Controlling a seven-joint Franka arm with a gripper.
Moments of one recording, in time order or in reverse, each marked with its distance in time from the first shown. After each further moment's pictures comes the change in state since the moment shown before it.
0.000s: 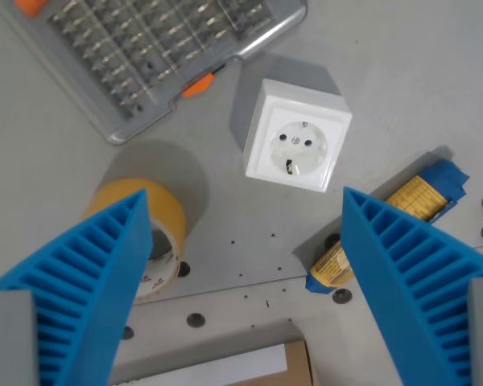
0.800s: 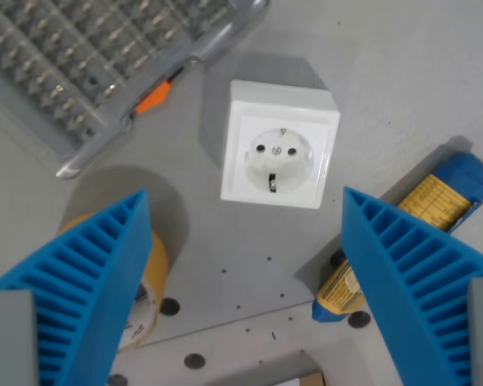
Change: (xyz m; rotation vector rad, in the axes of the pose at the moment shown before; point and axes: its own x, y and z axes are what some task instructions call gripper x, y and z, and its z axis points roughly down) arm -0.010 0.020 0.060 0.002 -0.005 0.113
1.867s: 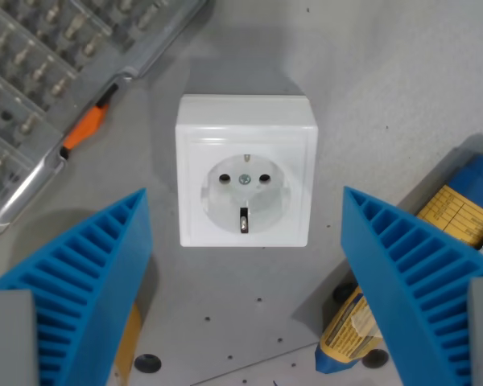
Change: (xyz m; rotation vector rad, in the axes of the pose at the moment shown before) arm -0.007 0.018 0.060 -0.006 -0.006 0.094
